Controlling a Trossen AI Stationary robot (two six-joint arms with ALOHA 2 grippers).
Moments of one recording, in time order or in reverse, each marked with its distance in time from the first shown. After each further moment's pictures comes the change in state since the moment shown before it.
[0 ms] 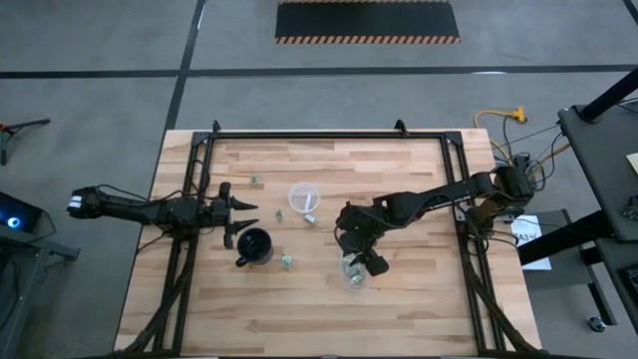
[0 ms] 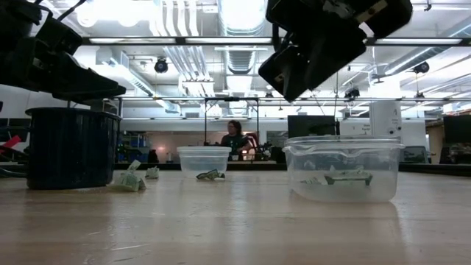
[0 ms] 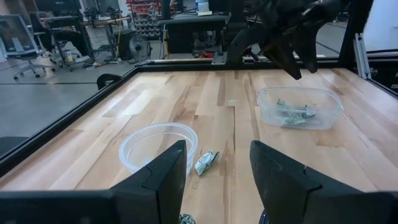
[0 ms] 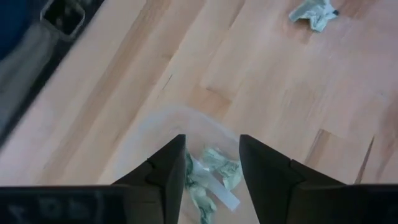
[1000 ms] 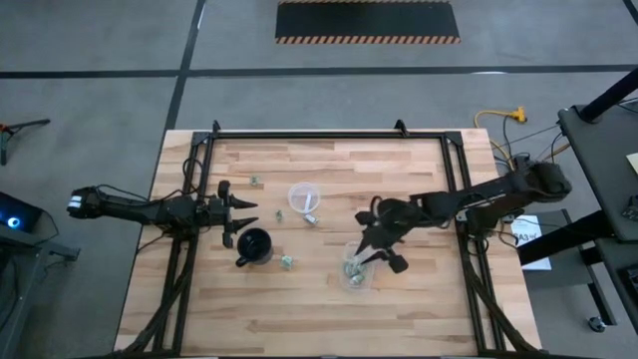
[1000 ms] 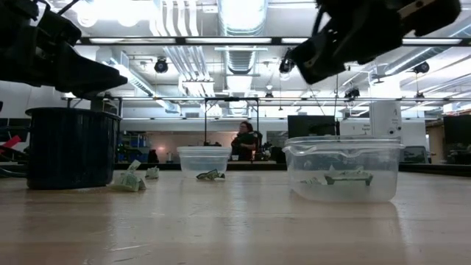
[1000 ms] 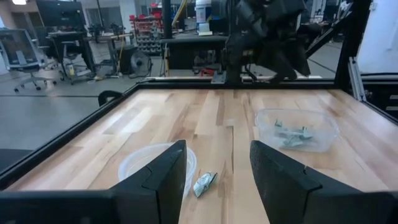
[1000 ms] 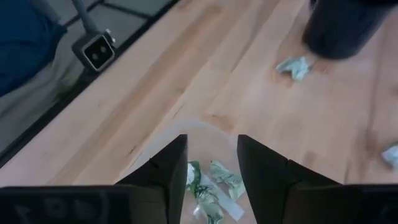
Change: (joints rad) left arm 0.000 0.002 0.001 0.079 0.000 0.001; right arm 0.002 -0.306 -0.383 0.401 -0.011 0.034
